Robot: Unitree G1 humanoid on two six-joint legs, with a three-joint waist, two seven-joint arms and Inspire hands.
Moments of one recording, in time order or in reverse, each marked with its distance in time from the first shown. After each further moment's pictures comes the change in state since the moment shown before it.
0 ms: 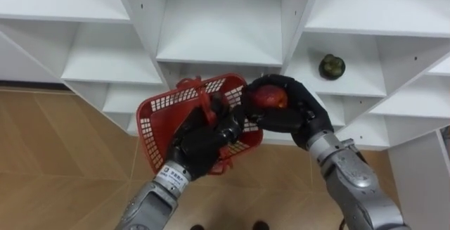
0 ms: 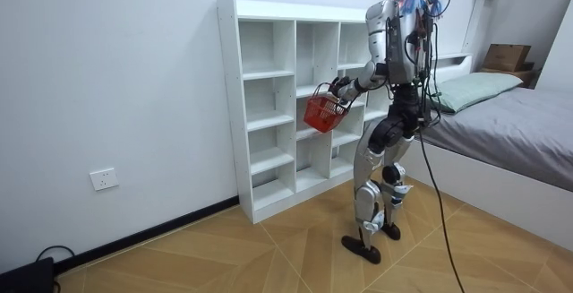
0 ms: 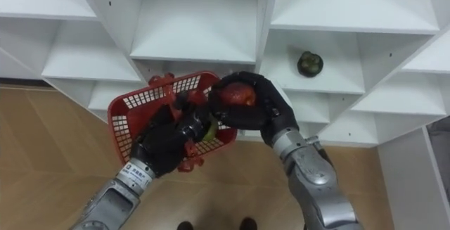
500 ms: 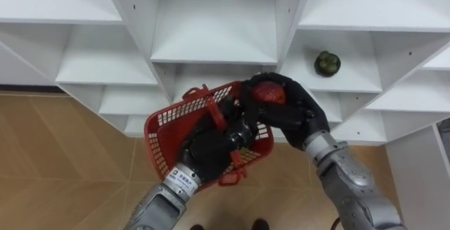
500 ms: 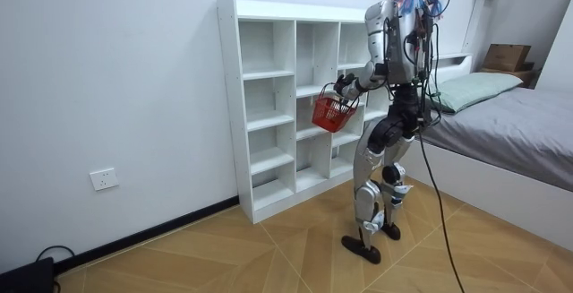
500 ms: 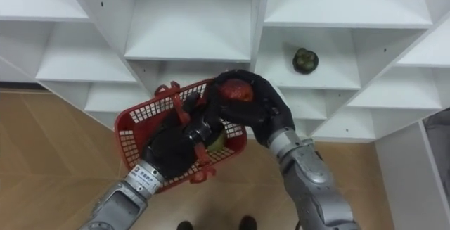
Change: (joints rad) left arm -0.001 -0.024 -0.044 -0.009 -0.040 0.028 -0.059; right arm -0.002 0.025 0.001 -0.007 0.173 0.021 0.023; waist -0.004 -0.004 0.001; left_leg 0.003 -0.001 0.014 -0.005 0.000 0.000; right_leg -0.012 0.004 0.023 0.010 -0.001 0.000
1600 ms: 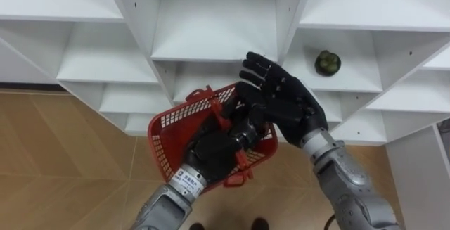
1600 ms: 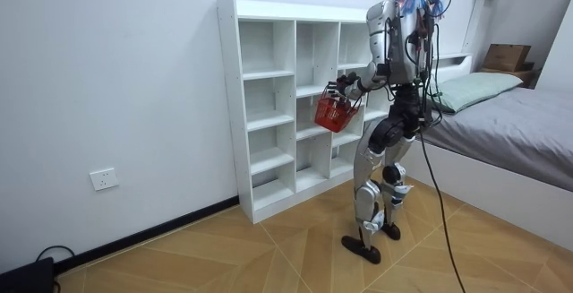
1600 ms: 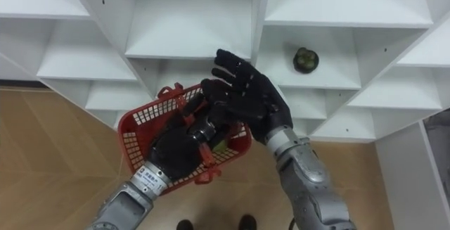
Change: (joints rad) left arm -0.001 -0.013 -0.001 0.001 -0.037 0.010 0.005; right arm -0.002 0.017 0.000 0.001 -0.008 -0.022 0.023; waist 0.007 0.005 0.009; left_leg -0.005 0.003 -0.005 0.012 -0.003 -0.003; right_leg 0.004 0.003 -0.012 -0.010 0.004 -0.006
